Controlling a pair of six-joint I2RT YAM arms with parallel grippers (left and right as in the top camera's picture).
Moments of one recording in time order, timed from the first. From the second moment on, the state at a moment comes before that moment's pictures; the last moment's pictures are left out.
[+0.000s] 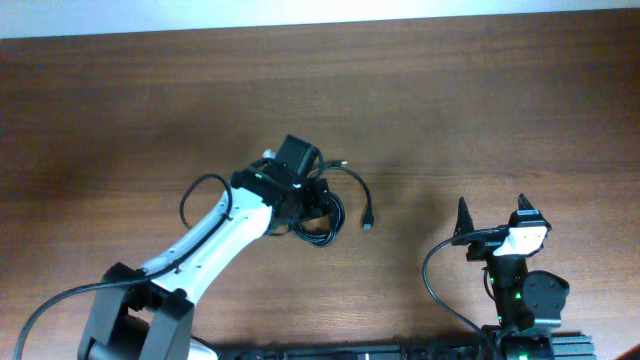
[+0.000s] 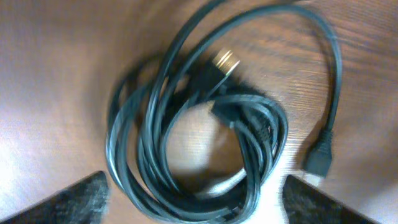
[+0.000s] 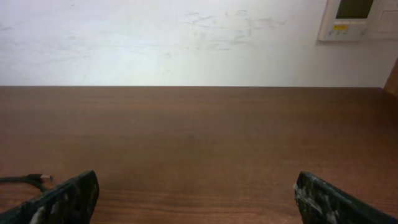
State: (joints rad) left arm -0.53 1.62 1.04 -0.68 0.06 -0.62; right arm -0.10 0.01 0.01 -0.07 -0.11 0.00
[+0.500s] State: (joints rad) left arm -0.51 1.62 1.05 -0.61 -0.08 0.07; right arm -0.10 0.01 0.01 -0.07 -0.11 0.00
